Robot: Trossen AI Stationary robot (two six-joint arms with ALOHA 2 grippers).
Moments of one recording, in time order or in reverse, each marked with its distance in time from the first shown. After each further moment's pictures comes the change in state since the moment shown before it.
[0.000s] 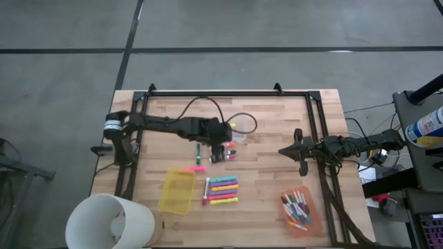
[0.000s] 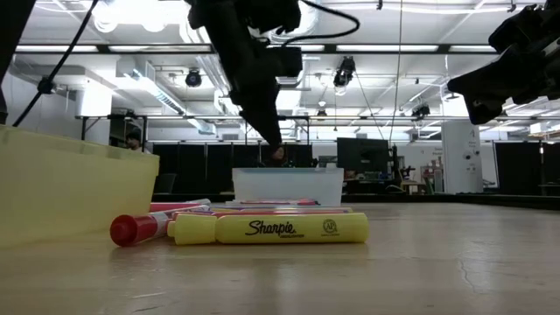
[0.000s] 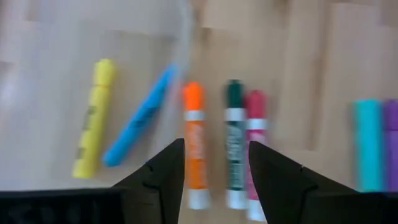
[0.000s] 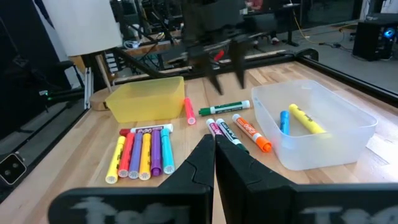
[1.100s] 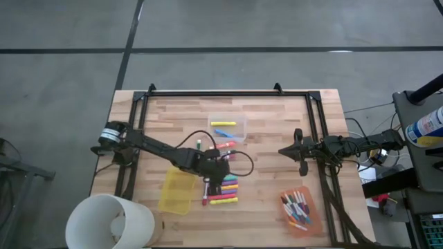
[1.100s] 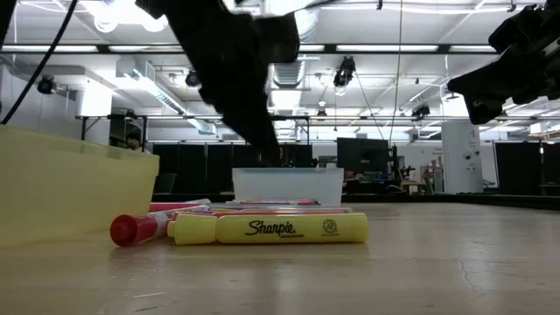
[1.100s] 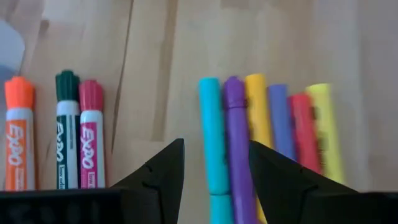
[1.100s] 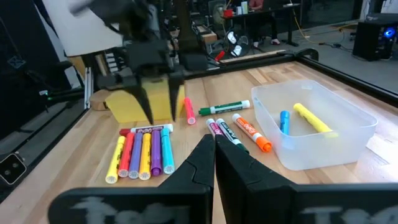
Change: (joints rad) left arm -0.287 0.006 -0.168 0.252 0.005 -0.204; right arm 0.000 0.000 0.000 0.000 0.000 0.000
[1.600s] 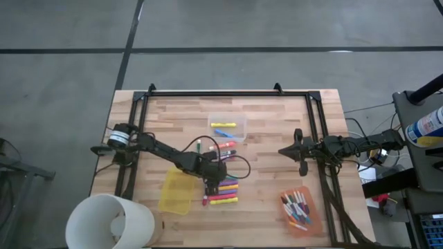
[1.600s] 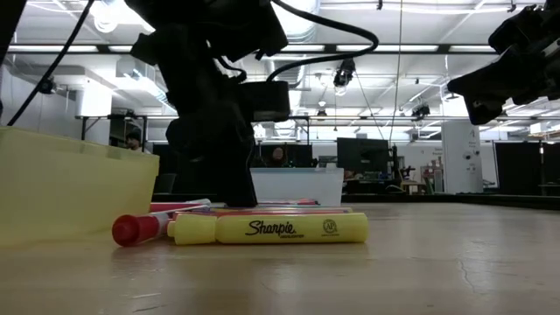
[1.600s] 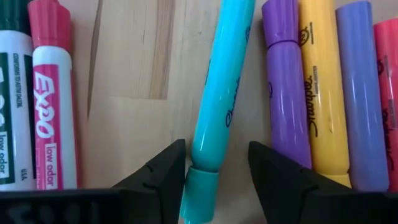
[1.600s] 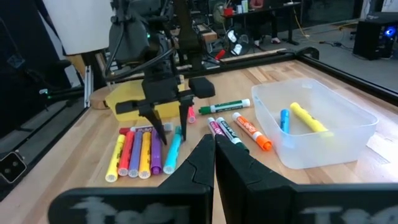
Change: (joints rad) left arm 0.010 0.097 -0.102 0.096 0.005 0.003; right arm 0.000 0.004 0.000 0.000 0.000 0.000
